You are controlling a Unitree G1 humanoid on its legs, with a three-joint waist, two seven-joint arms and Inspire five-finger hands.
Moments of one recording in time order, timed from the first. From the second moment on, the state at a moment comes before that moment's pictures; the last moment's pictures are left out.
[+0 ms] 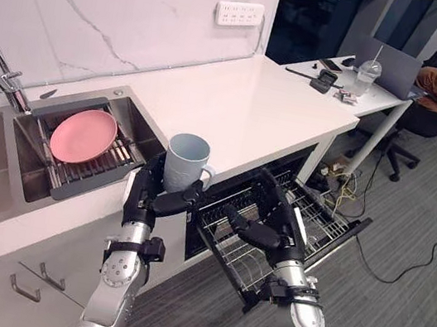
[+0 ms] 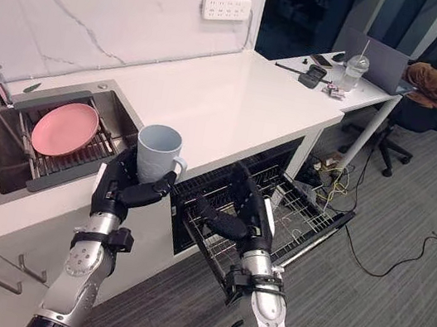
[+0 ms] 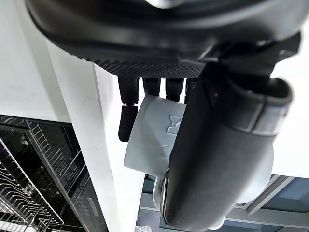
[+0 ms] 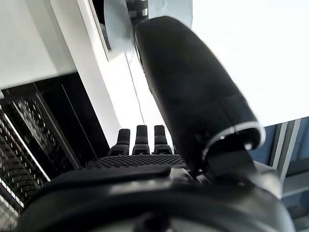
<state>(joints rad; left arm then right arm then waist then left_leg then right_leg) 0.10 0.08 -0.10 -0.01 -0.17 -0.18 0.20 0.20 -0.09 0.25 -0.09 0.29 -0.16 0.04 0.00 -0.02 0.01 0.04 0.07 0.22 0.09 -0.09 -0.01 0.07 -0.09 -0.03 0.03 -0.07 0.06</state>
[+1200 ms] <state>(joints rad) 0.05 0.07 -0.34 0.00 -0.18 -0.17 0.15 0.05 -0.11 0.32 -0.06 0.34 -0.17 -0.01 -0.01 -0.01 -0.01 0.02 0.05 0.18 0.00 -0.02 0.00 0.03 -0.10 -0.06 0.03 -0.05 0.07</state>
